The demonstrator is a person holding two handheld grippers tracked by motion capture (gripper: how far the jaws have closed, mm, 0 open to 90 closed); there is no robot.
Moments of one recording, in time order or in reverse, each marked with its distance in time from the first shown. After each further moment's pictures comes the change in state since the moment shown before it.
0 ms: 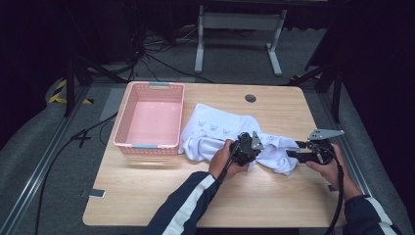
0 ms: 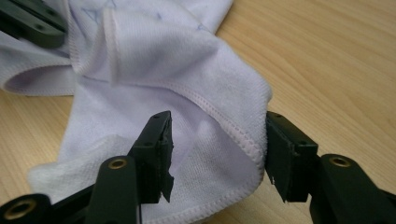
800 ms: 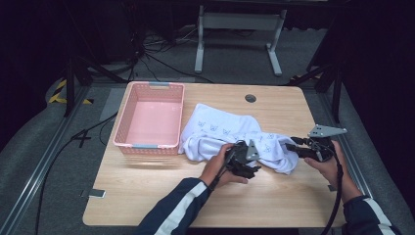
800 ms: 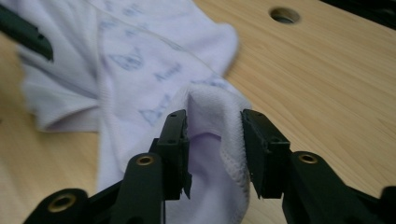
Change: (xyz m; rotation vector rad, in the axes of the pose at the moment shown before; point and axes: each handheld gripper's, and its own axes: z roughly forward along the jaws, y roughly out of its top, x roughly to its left) left arm -0.021 -0.005 0.009 0.000 -0.024 0.051; right arm 0.012 0.019 -0.008 -0.050 -0.063 -0.018
